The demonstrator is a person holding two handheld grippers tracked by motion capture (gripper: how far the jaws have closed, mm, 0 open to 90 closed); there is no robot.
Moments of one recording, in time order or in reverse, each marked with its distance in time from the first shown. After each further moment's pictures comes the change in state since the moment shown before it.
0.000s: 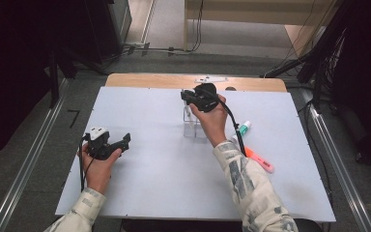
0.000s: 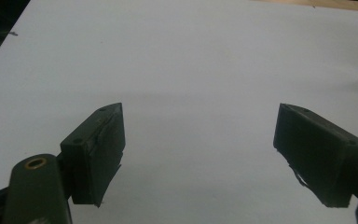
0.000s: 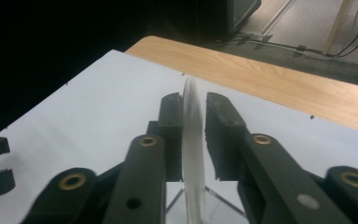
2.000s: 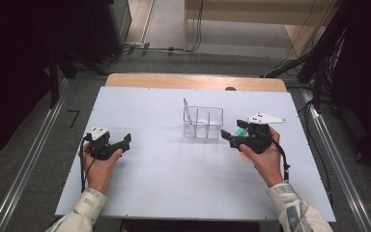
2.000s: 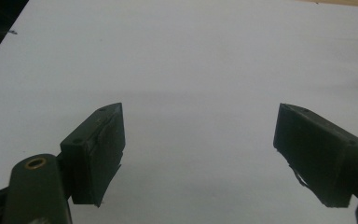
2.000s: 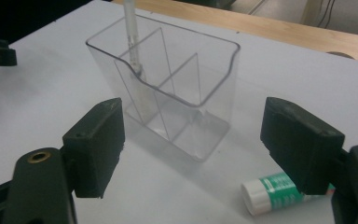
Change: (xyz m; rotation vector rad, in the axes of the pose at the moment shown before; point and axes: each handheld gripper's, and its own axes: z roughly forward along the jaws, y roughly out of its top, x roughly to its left) left arm -0.002 -0.001 0.001 0.011 0.010 0.010; right arm -0.053 -0.101 -0.133 0.022 -0.051 -0.044
